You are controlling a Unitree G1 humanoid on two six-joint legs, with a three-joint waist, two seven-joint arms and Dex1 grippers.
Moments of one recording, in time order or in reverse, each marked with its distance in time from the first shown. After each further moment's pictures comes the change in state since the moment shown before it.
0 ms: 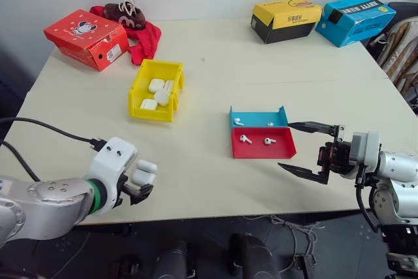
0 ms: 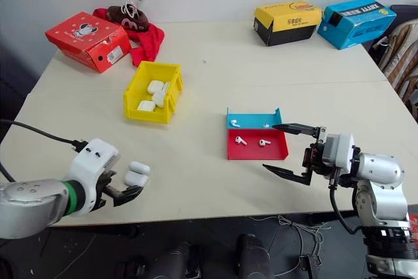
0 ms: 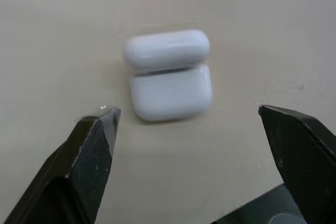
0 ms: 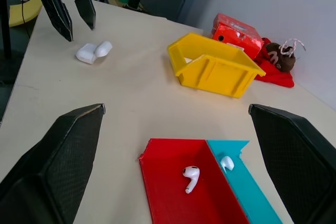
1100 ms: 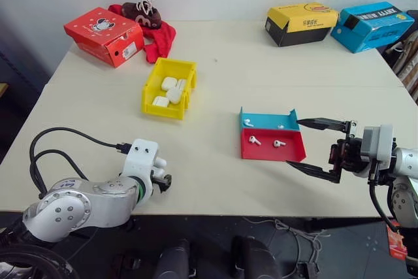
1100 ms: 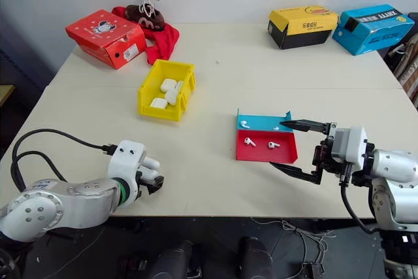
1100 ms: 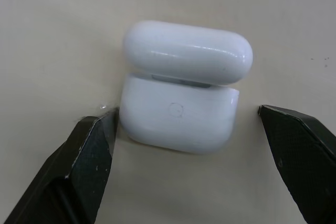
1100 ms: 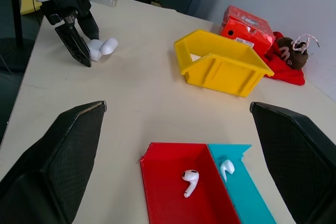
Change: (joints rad) left arm -0.181 -0.256 -0.370 0.102 0.204 -0.154 0.295; right arm 0.037 -0.079 -0.047 -0.067 0.028 0.083 -0.031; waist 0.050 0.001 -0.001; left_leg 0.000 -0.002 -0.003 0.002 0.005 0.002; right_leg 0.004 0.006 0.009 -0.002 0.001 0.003
